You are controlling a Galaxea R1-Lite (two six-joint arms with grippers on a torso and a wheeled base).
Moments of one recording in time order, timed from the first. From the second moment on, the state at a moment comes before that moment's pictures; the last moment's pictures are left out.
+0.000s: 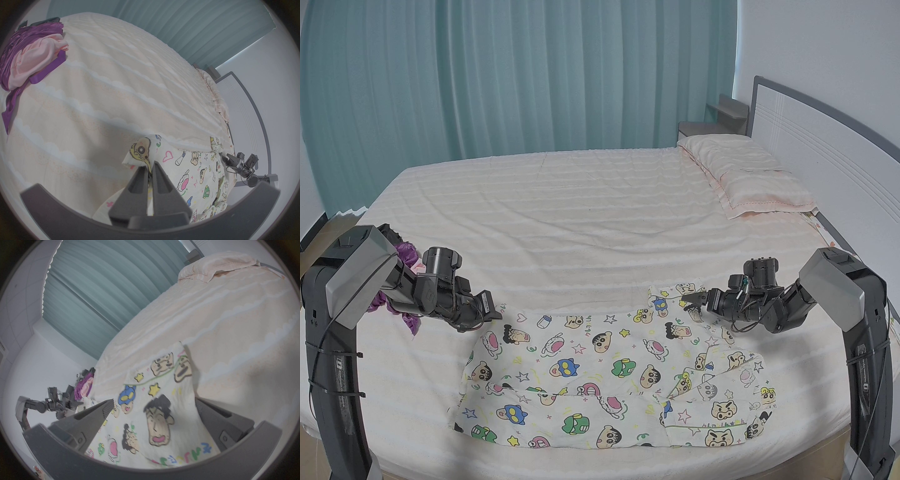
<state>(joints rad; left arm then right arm) -0.01 2.39 -1.32 -0.19 -0.42 -0.43 0.13 2.60 -1.37 -0.70 0.51 0.51</state>
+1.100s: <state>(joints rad) 0.02 2.31 -1.29 -0.17 -0.42 -0.42 0.07 2.48 -1.14 -0.89 0.52 0.53</state>
